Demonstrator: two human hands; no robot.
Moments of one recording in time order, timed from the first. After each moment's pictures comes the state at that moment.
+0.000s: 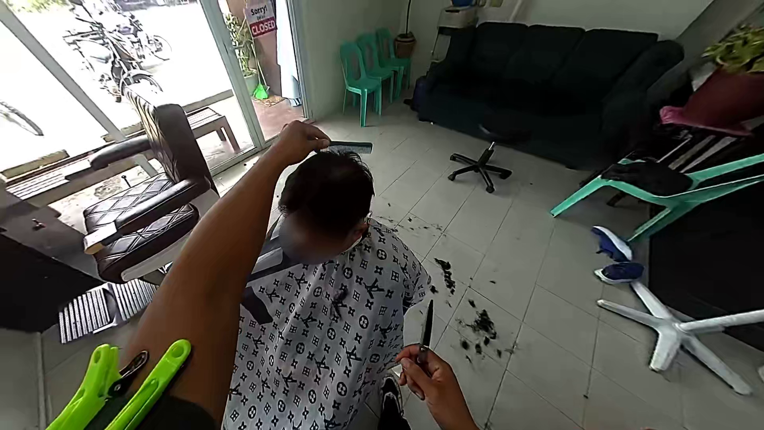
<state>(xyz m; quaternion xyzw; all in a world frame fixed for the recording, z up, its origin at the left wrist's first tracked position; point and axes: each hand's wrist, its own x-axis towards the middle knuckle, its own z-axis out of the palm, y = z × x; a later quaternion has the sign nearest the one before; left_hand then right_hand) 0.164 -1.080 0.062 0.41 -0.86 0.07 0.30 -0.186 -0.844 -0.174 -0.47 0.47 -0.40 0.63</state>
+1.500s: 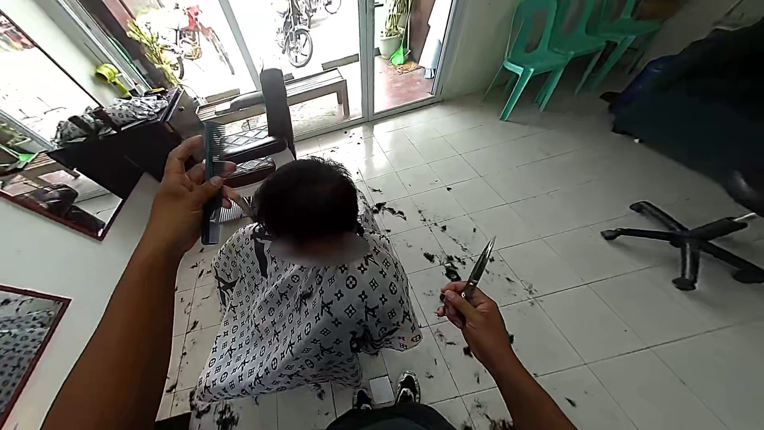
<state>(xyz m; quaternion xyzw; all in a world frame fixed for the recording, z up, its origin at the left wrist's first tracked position) 0.059 -0.964 0.063 0.72 -0.33 -0.10 0.60 -0.304 -1.205 -0.166 -0.54 0.30 -0.31 0.72</state>
